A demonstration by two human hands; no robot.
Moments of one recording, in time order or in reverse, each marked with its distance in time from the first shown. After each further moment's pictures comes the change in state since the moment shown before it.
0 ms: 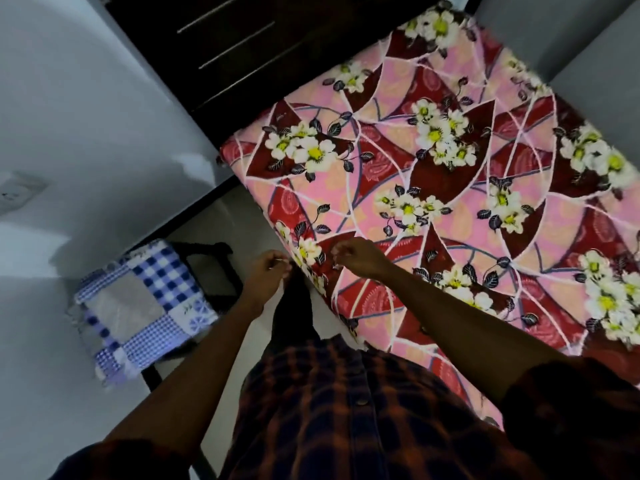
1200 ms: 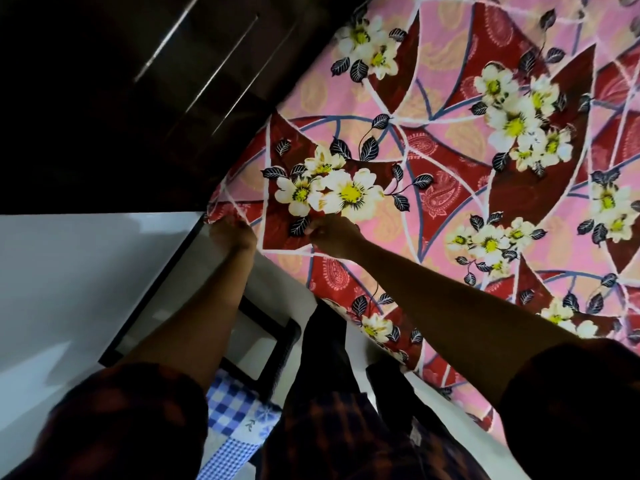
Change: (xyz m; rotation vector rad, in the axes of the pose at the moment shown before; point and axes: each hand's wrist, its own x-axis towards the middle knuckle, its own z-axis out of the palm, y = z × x) left_hand 0.417 0.077 -0.095 0.614 0.253 -0.170; right_hand 0.344 -0.101 -0.010 0.129 -0.007 0.306
